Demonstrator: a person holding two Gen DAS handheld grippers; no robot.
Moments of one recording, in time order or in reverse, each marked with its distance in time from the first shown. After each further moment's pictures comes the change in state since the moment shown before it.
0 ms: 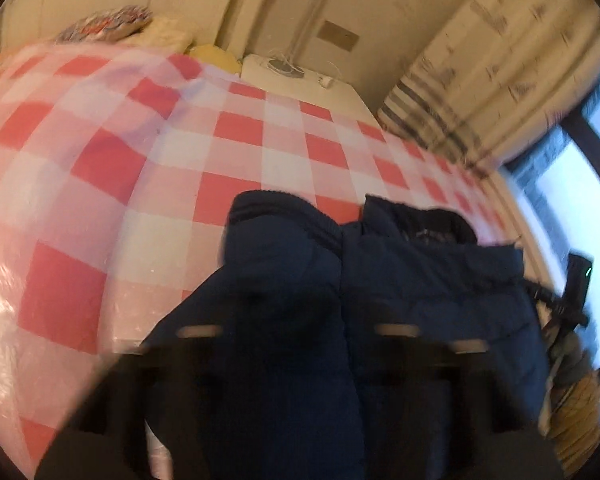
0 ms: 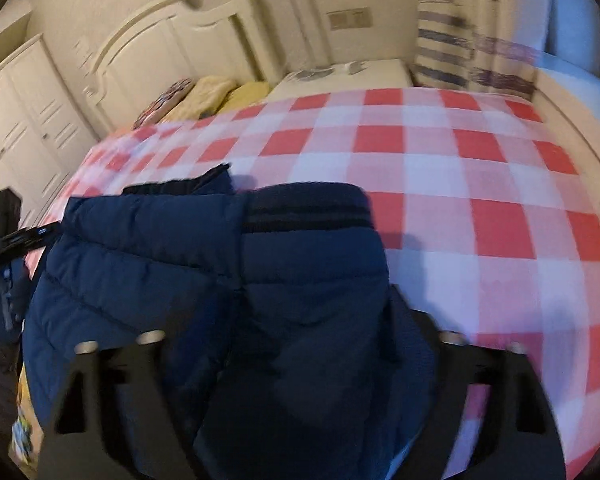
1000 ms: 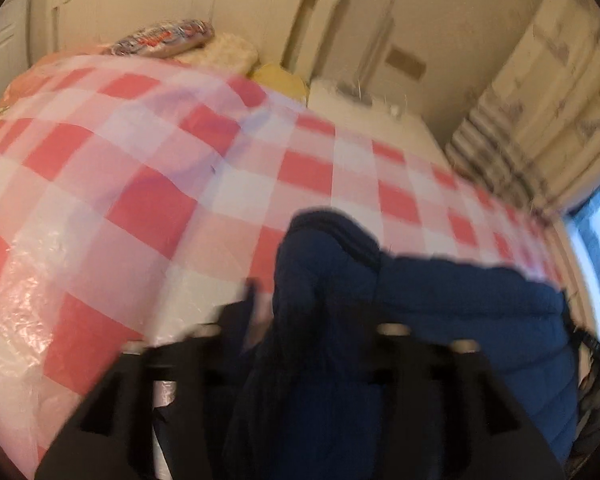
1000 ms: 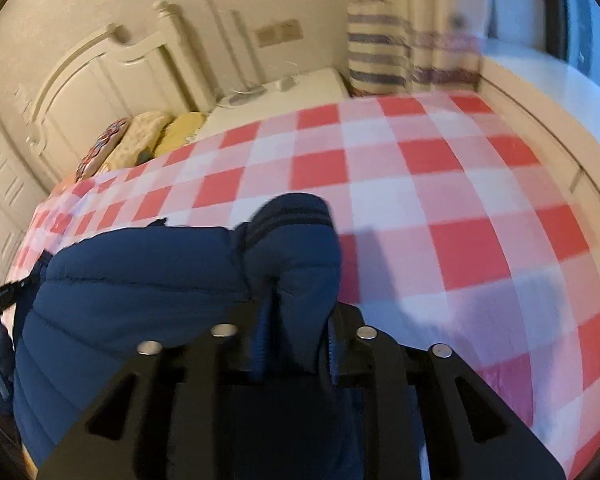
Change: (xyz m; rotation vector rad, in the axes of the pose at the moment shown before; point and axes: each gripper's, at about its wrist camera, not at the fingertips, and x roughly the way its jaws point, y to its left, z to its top) left arm 0.021 0.017 0.040 -0.152 -0.118 0.221; right arm 0.026 -0.031 0.028 0.269 -0.020 -0.190
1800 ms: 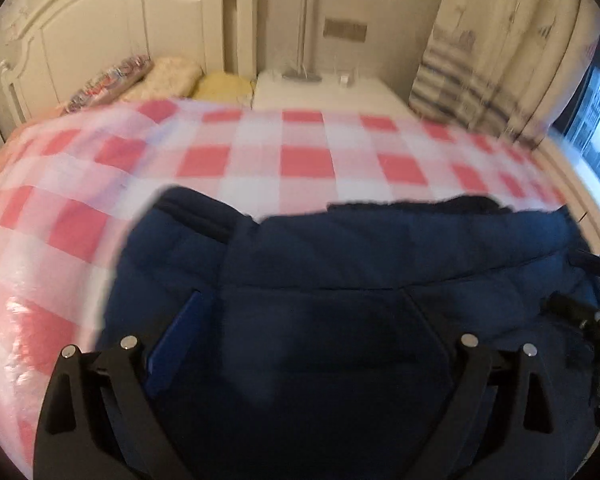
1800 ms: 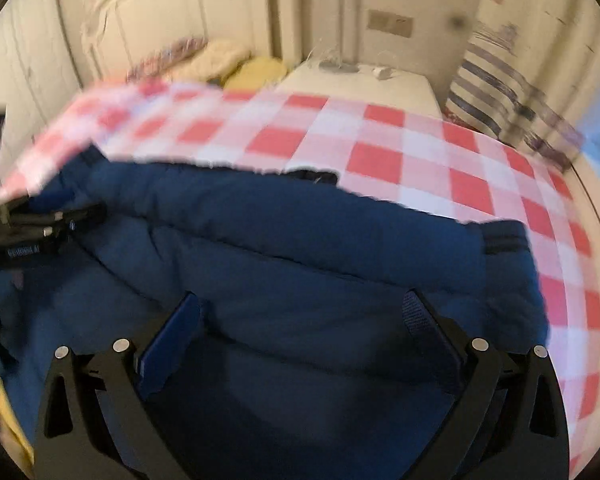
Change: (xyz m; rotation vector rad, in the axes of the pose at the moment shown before) left arm 0.005 -0.101 -0.044 0.281 0.023 0.056; right arm -0.013 0.145 -0.031 -0.375 0.018 0.034
